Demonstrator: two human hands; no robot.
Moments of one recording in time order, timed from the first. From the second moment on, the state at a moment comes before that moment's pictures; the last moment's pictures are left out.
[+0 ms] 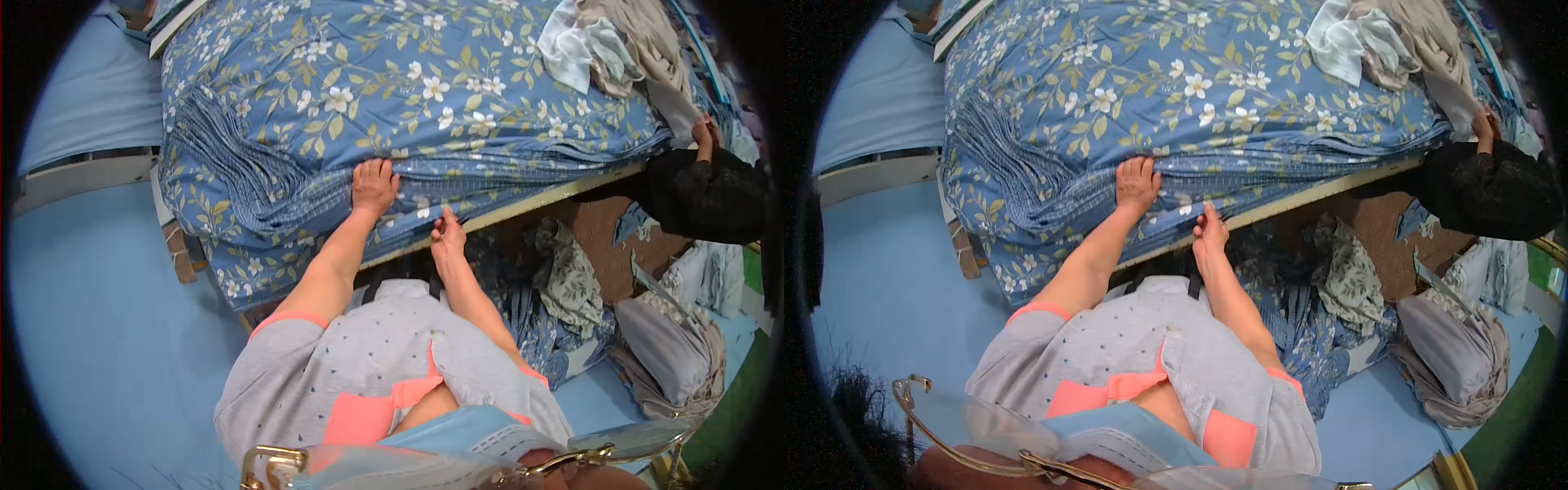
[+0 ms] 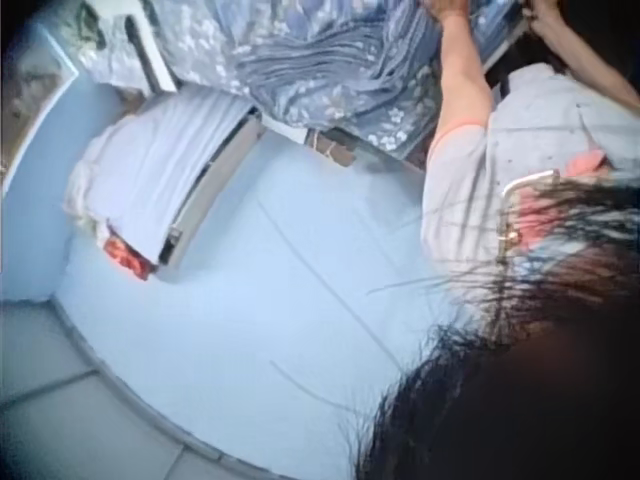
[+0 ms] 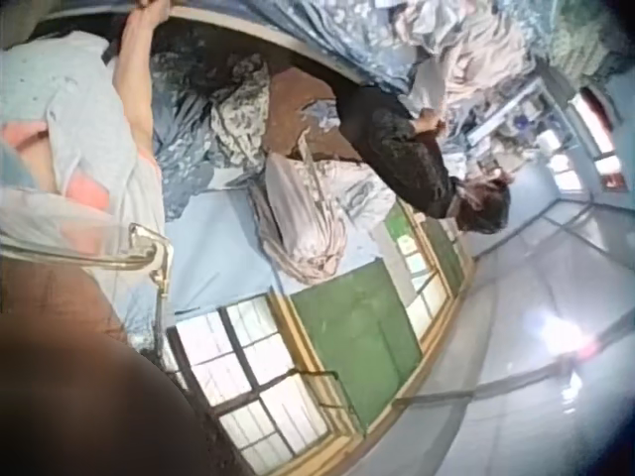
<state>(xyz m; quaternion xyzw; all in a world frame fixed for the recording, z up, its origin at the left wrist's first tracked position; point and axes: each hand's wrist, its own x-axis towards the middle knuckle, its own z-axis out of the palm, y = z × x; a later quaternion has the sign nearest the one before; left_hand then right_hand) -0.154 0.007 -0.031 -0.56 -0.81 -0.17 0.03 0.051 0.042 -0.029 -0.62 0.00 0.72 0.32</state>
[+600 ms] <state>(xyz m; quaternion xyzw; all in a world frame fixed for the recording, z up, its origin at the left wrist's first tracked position) -0.157 0.009 -0.038 -0.57 -0.81 -0.16 0.05 0.023 0.041 -0.030 -0.58 -0.20 0.71 0.36</state>
